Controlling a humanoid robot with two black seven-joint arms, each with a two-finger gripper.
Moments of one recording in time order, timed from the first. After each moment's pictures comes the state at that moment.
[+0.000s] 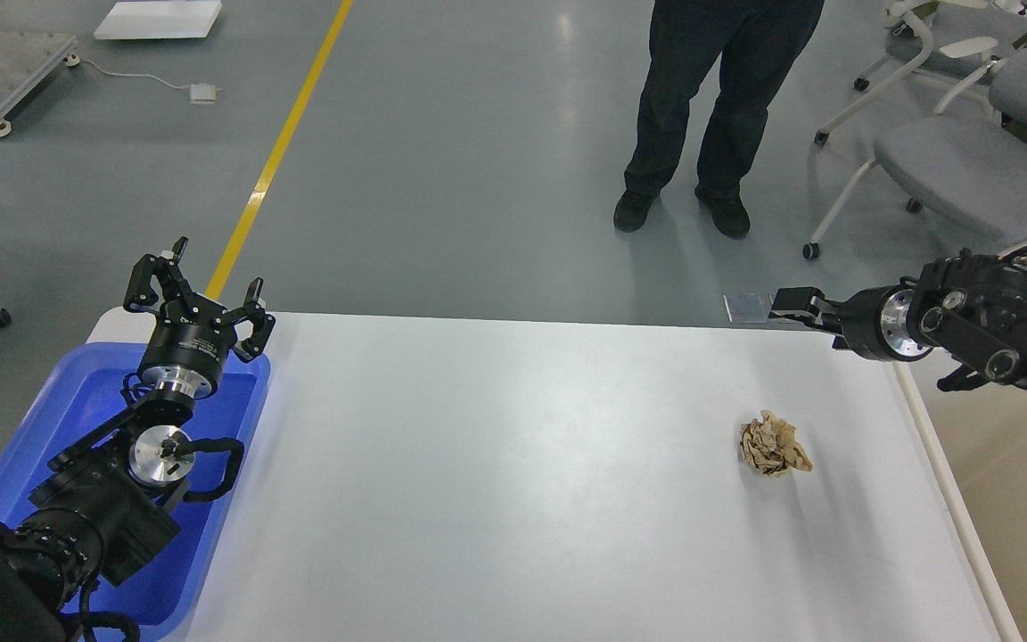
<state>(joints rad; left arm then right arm) -0.72 0.21 -0.75 -0.21 -0.11 -0.59 -0.56 1.15 -0.42 -0.31 0.51 -0.80 0.28 0.15</state>
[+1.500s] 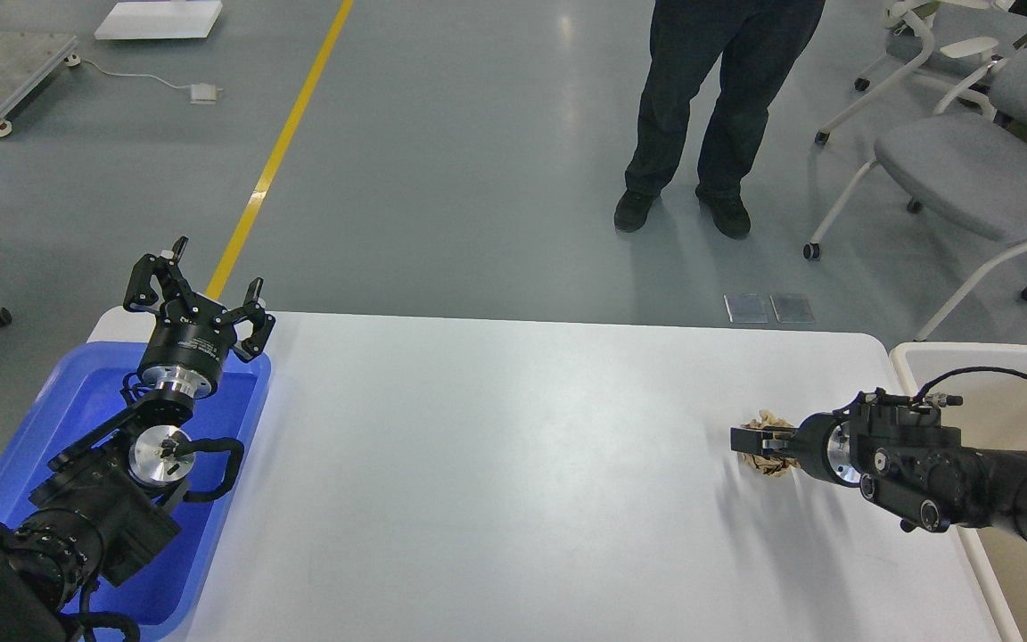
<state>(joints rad) -0.72 0.21 -0.75 -0.21 -0.11 -0.59 -0.56 0.95 -0.31 -0.50 0.53 -0.91 -0.03 0.23</state>
